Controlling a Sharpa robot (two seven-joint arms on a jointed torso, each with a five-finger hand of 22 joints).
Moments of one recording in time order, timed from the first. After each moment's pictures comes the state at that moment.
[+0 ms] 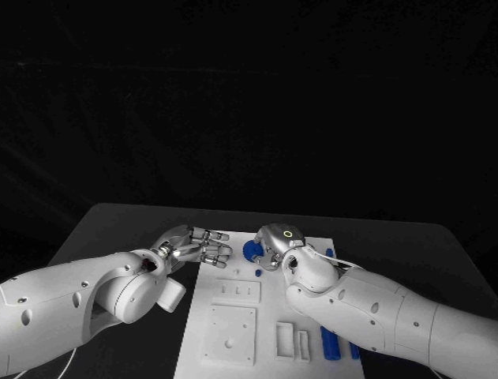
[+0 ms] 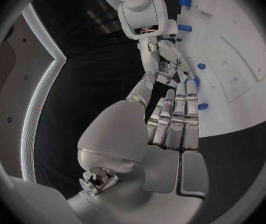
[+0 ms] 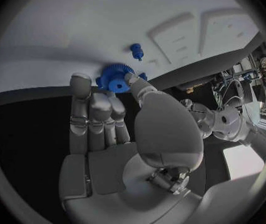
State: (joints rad) left arm 1.35 -0.79 -0.16 1.45 -0.21 -0.24 0.18; left_hand 1.42 0.07 -0.04 -0.20 0.10 0.79 0.18 0.05 0.05 1.01 0.16 0.05 0.06 1.12 0.14 0.07 0.06 0.10 0.91 0.12 0.41 0.08; right arm 1.12 -0.36 0.07 1.07 -1.84 -0.45 -0.42; right_hand 1.29 -0.16 0.33 -0.01 0.24 1.06 0.10 0.06 0.06 1.28 0.00 1.12 1.17 1.45 -0.07 1.05 0.99 0.09 1.47 -0.09 0.54 1.16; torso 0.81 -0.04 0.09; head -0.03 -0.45
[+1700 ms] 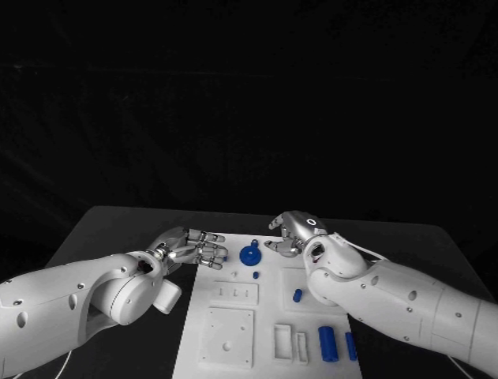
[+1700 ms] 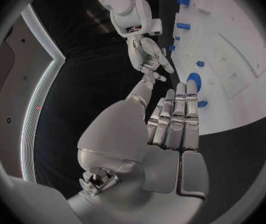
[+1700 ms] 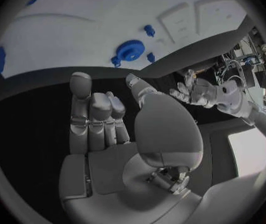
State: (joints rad) left arm 1.35 -0.80 -0.16 1.44 -0.21 -0.24 0.18; left_hand 1.42 0.07 -0.04 -0.20 0.10 0.79 0.18 0.05 0.05 1.01 0.16 0.05 0.06 1.12 0.14 0.07 0.06 0.10 0.91 0.12 0.40 0.08; right arm 1.14 -0.51 0.13 1.20 -1.72 -0.48 -0.37; right_hand 1.26 -0.16 0.29 0.04 0.22 0.99 0.11 0.06 0.06 1.27 0.00 1.11 1.17 1.45 -0.07 1.03 1.00 0.09 1.47 -0.09 0.54 1.15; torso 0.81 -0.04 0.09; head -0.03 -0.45
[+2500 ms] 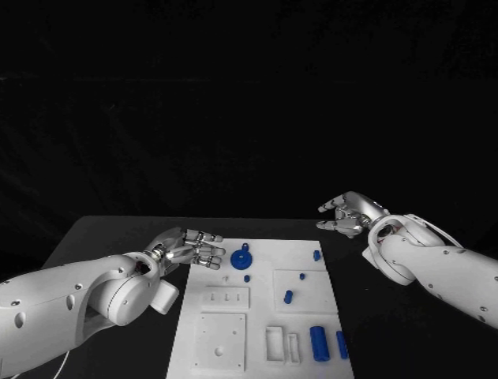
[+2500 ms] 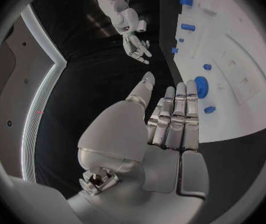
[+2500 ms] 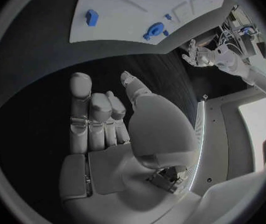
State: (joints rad) left arm 1.34 -0.82 -0.16 1.44 -0.20 -0.23 0.19; left_hand 1.41 0.08 -0.03 -0.20 0.10 0.78 0.18 0.05 0.05 1.08 0.15 0.05 0.06 1.12 0.14 0.07 0.06 0.10 0.91 0.12 0.40 0.08; right arm 1.17 -0.74 0.22 1.14 -1.32 -0.39 -0.03; right_hand 1.33 -0.09 0.14 -0.07 0.27 1.02 0.11 0.06 0.06 1.26 0.00 1.12 1.17 1.45 -0.07 1.03 1.01 0.09 1.47 -0.09 0.54 1.17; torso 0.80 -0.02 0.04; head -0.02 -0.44
